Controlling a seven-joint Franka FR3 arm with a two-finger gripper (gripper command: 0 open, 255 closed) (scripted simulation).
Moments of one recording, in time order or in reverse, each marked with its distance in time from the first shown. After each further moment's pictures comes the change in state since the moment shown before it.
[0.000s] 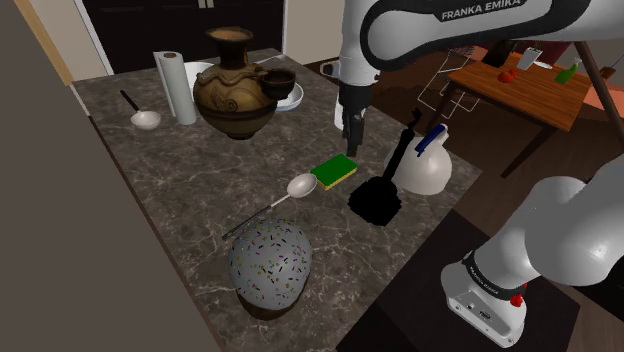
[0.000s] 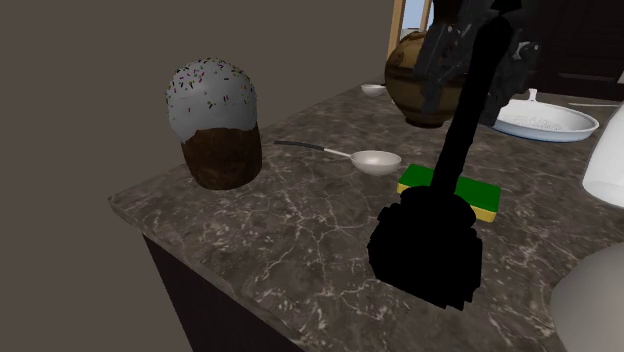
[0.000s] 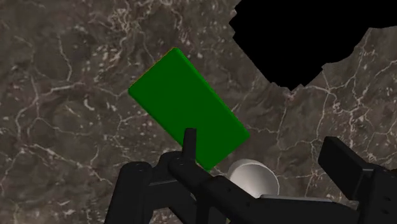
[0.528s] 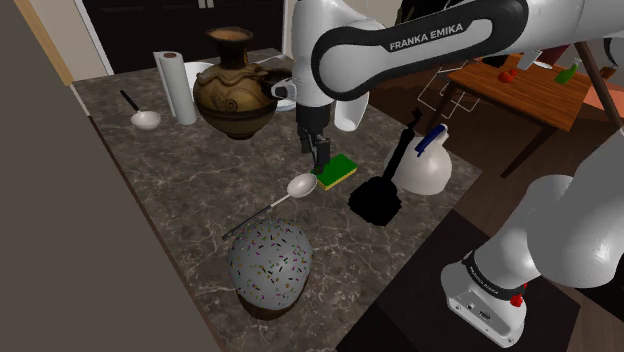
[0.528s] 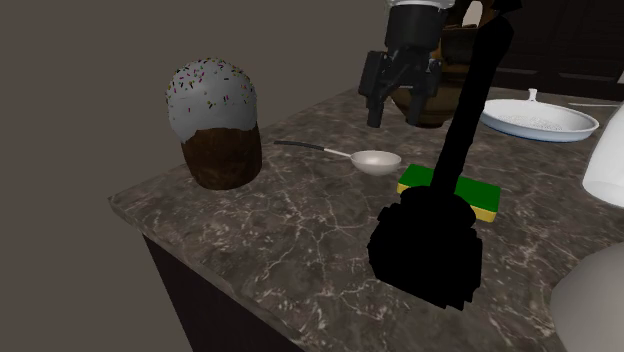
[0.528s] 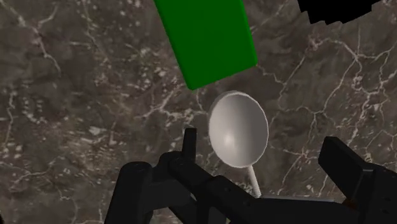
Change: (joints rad) arm 0.087 0.203 0.082 0.144 -0.034 0.087 -0.168
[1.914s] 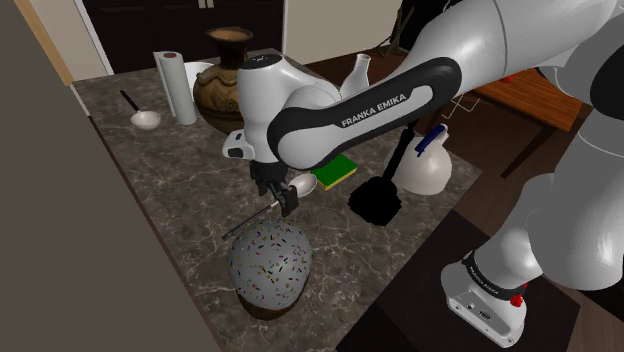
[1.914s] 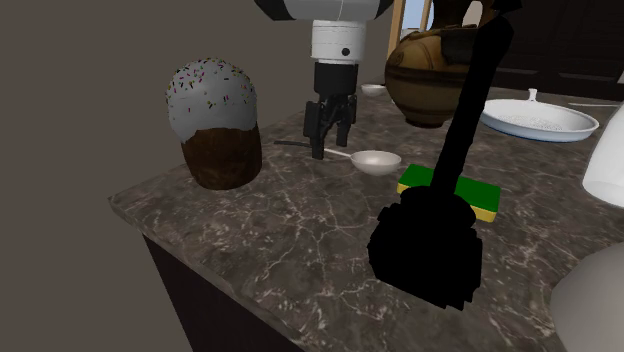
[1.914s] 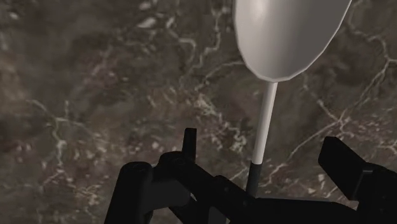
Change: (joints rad) arm 0.109 0.231 0.099 0.084 -0.088 0.178 -0.164
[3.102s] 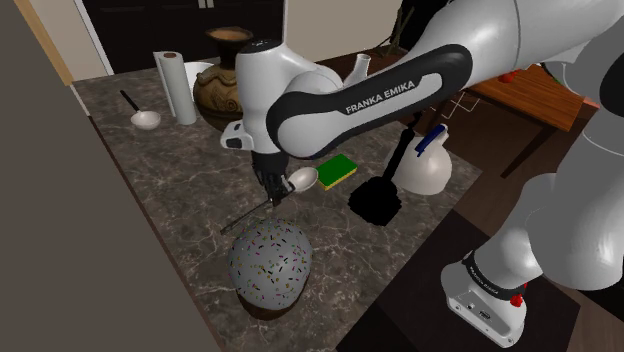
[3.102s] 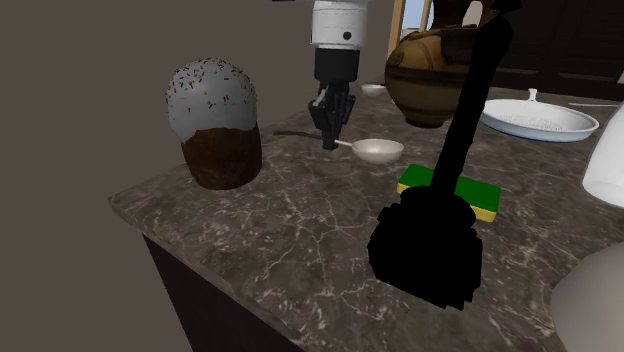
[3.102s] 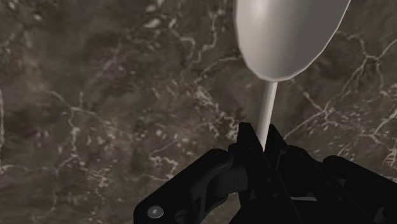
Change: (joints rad) arm -0.003 -0.024 0.002 0.027 0.006 -0.051 -0.004
